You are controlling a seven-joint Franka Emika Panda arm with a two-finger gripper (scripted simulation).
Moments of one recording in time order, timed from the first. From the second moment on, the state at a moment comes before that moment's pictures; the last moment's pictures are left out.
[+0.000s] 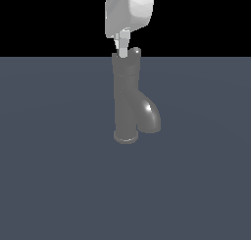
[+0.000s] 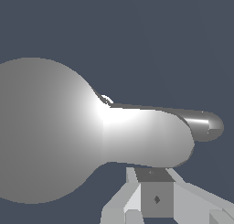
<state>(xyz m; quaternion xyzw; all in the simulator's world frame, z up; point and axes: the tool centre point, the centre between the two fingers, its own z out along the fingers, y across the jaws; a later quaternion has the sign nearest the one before) -0.081 0.009 0.298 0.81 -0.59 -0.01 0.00</state>
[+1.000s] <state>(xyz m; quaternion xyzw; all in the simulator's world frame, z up) -0.060 -0.025 0.298 0.81 -0.59 -0.03 0.02</state>
